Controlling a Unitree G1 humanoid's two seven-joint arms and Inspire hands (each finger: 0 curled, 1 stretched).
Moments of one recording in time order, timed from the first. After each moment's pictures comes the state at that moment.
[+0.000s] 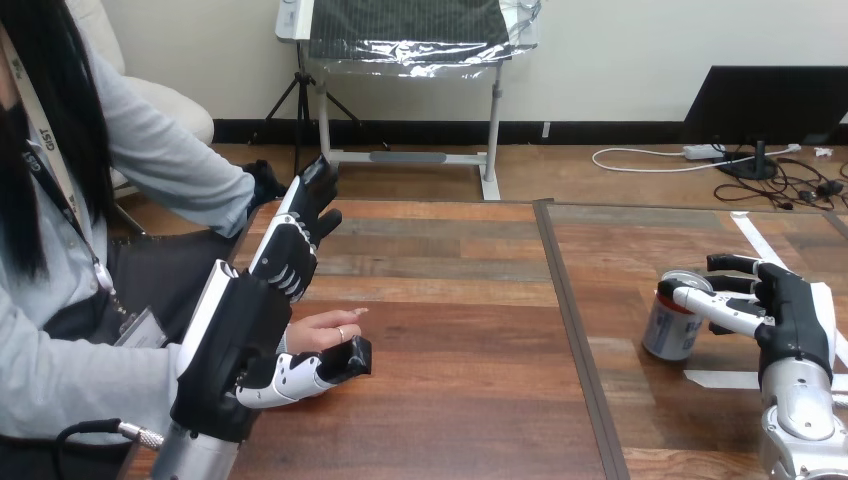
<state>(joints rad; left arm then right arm) -0.08 0.14 0.05 0.57 -0.28 -1.04 -0.56 -0.59 -0.37 -0.24 1.31 -0.04 -0.39 -0.17</state>
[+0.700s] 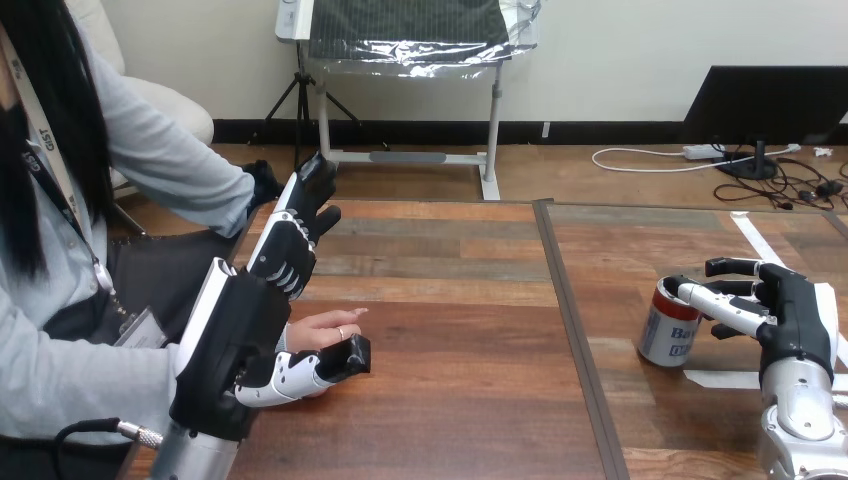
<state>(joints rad) -0.07 0.14 0.05 0.56 -0.28 -1.04 -0.56 -0.59 -0.36 -0.25 1.31 -0.03 -0.41 -0.17</state>
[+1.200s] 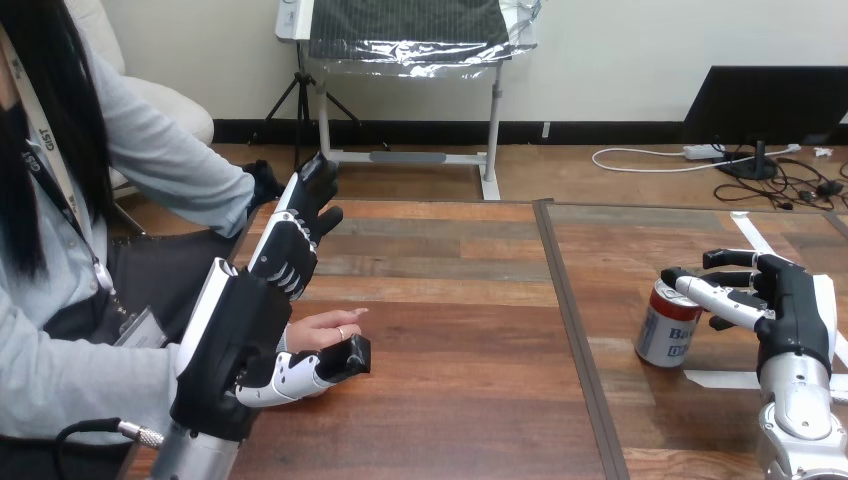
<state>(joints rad) -0.07 0.14 0.05 0.56 -0.29 -1.04 -0.56 -0.59 -0.36 -0.25 1.31 -0.03 -0.44 -0.18</state>
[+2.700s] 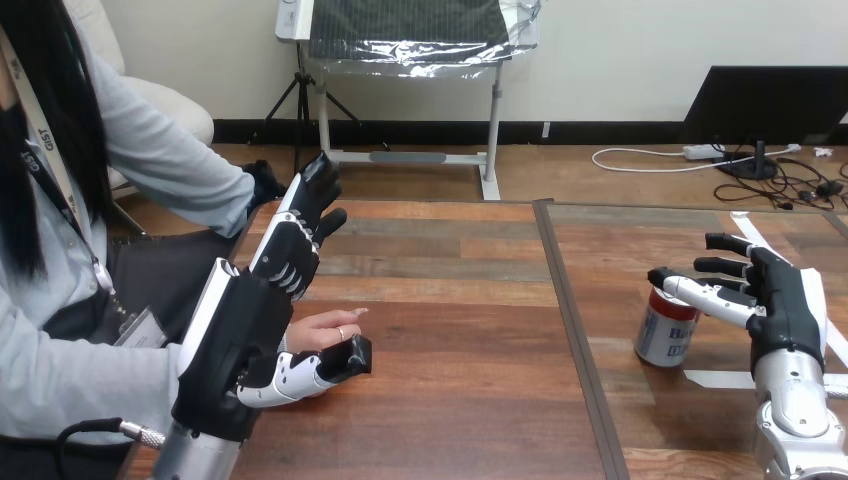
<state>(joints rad) -0.07 0.14 0.05 0.56 -0.28 -1.04 -0.56 -0.59 -0.36 -0.22 1.30 -0.05 -0.43 -0.15</state>
